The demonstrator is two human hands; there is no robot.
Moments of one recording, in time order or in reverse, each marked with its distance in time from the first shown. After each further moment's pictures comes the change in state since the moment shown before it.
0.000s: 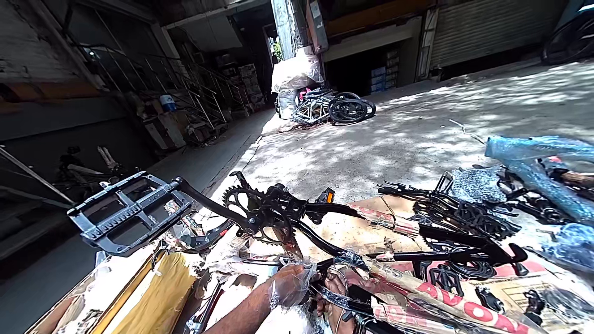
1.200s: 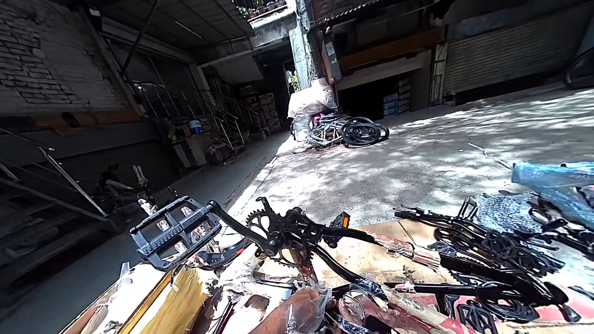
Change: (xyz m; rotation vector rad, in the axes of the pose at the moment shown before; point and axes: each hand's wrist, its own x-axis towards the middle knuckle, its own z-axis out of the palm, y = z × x) left_hand 0.004 -0.015 0.020 0.005 0.104 0.076; right_hand 0.001 -0.010 -0.014 -0.048 -0.126 0.195
